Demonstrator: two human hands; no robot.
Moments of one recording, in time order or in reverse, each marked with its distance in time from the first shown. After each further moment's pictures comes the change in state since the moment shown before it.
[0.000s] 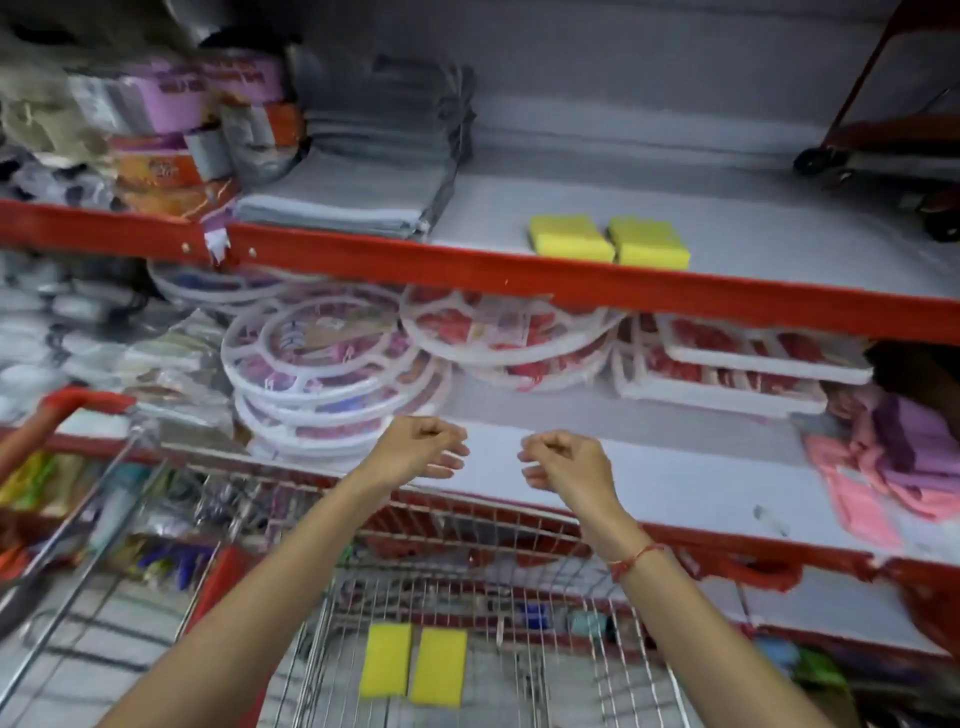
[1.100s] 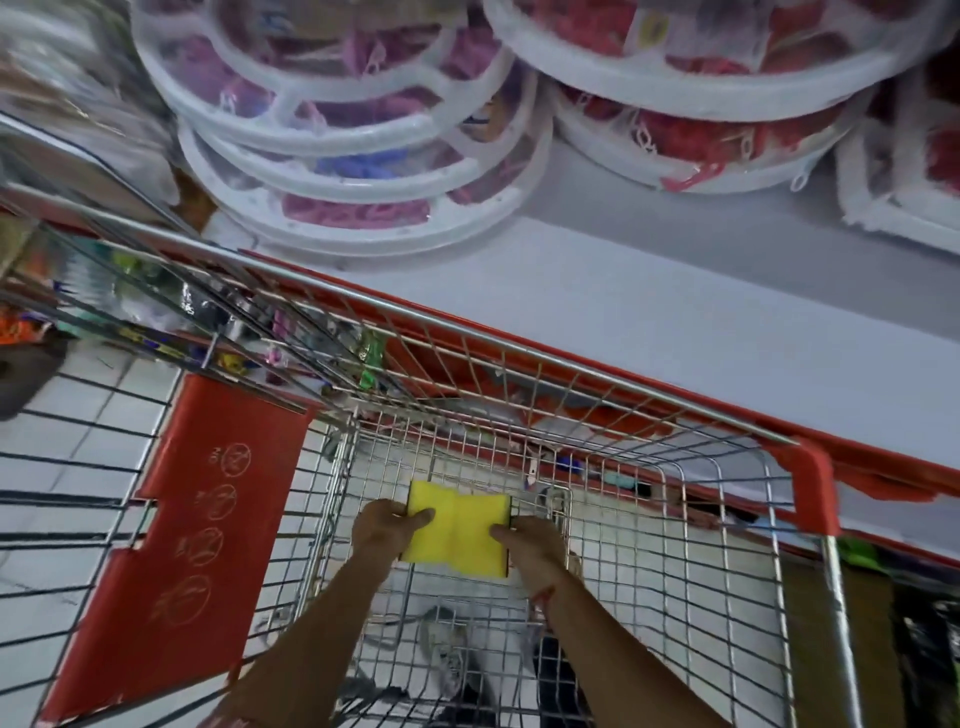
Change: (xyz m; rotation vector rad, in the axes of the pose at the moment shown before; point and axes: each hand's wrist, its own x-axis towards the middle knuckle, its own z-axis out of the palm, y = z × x) left_hand 0.020 -0.350 0.012 0.187 0.273 -0.845; right_hand 0.004 0.326 0.143 -0.411 -0.213 0.743
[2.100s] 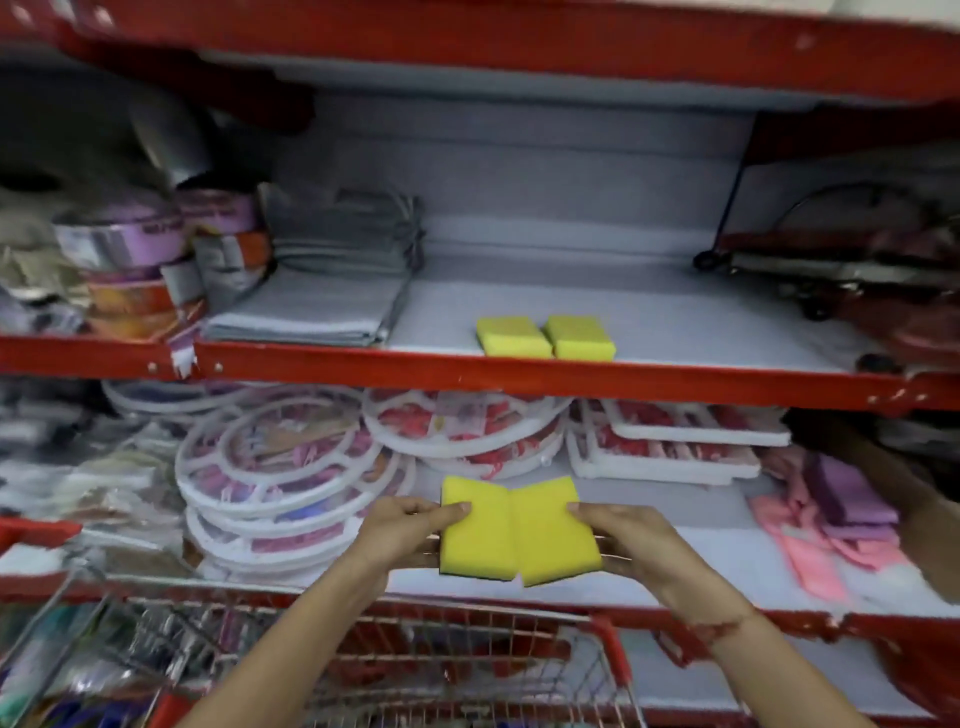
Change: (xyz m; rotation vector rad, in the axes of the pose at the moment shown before) left_hand -0.319 0.226 -0.106 -0.275 -0.333 0.767; right_hand -0.270 -0.116 -0.315 0.524 0.022 -0.679
